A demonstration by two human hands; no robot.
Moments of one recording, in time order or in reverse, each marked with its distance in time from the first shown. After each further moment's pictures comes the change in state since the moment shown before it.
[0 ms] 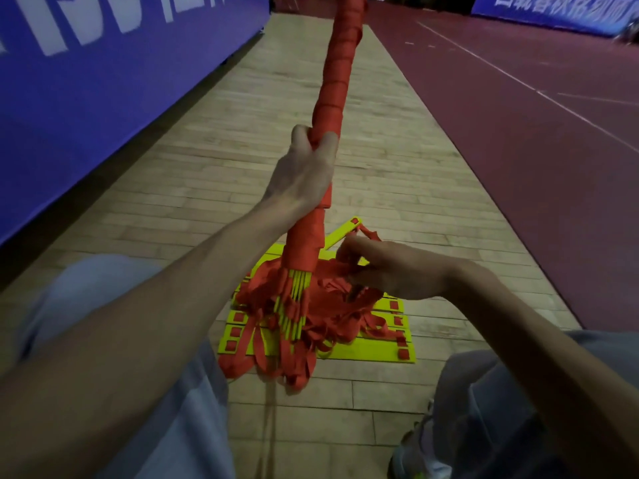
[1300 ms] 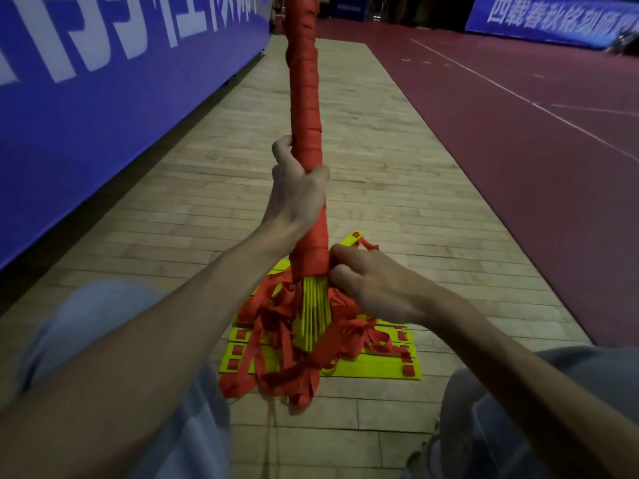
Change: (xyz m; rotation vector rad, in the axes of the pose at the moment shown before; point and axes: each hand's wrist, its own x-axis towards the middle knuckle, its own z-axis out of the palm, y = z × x) left_hand 0.000 -0.003 0.001 -0.164 0.109 0.032; right_hand 0.002 -0.038 0.008 0.080 0.238 0.006
